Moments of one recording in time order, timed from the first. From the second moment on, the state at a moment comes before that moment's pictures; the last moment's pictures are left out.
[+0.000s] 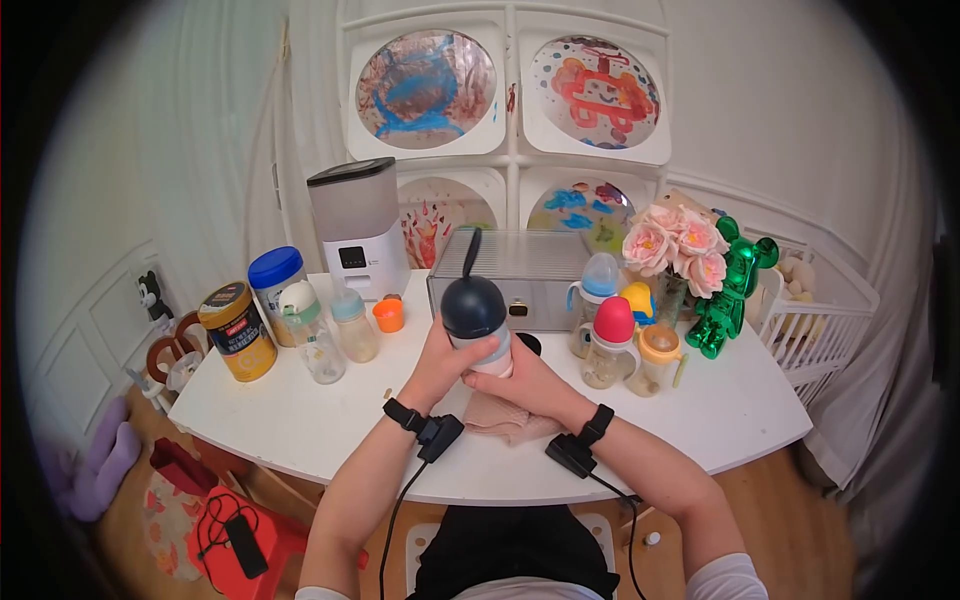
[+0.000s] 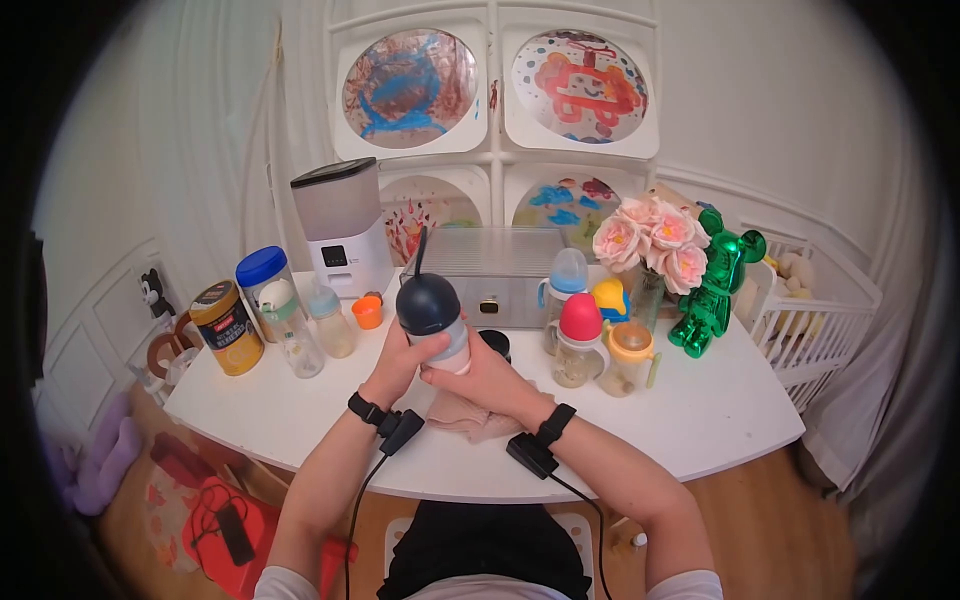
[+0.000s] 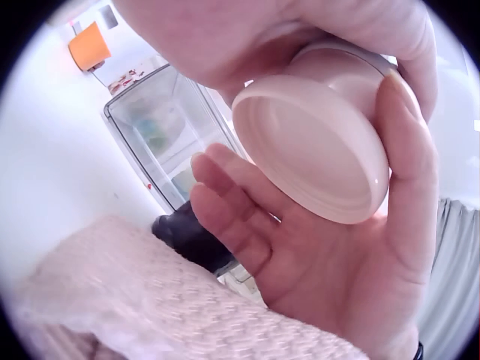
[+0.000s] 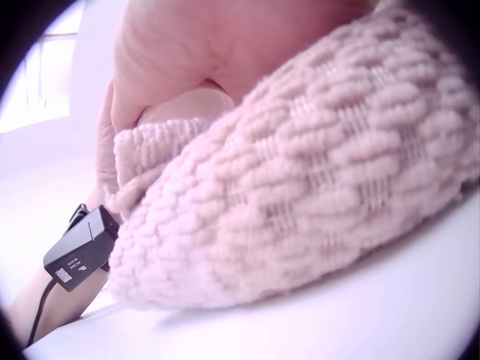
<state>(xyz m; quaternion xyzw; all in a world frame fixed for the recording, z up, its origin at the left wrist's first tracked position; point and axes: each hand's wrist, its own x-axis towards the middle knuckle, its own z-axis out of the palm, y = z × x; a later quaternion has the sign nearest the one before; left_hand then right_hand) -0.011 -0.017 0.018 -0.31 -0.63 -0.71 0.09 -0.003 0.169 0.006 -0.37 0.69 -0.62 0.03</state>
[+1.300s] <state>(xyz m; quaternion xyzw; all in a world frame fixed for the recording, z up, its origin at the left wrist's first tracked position) -0.014 -0.010 0.018 -0.13 -0.53 -0.81 0.22 0.001 0.157 0.014 -0.37 0.83 -0.42 -0.07</state>
